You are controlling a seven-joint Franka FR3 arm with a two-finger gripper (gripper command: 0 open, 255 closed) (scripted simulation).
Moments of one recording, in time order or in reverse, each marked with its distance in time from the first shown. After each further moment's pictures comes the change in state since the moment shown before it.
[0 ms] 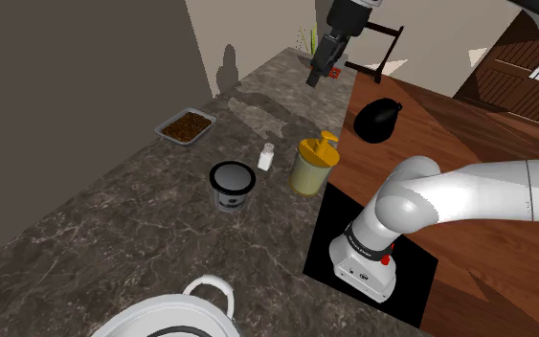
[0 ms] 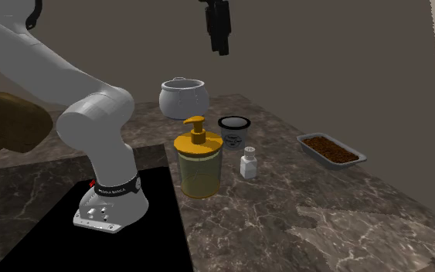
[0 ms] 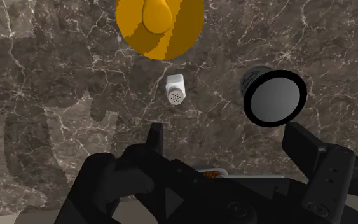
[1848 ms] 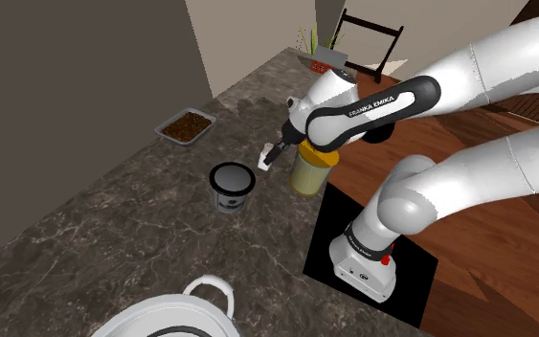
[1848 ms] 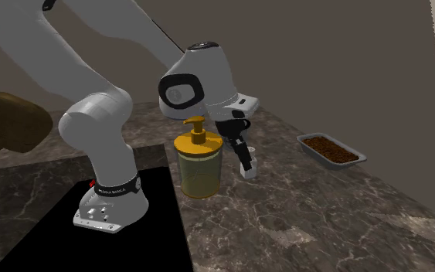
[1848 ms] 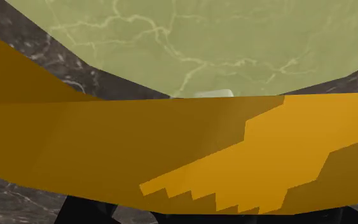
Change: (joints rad) arm 0.063 0.262 -0.085 -0.733 0.103 1.217 -0.175
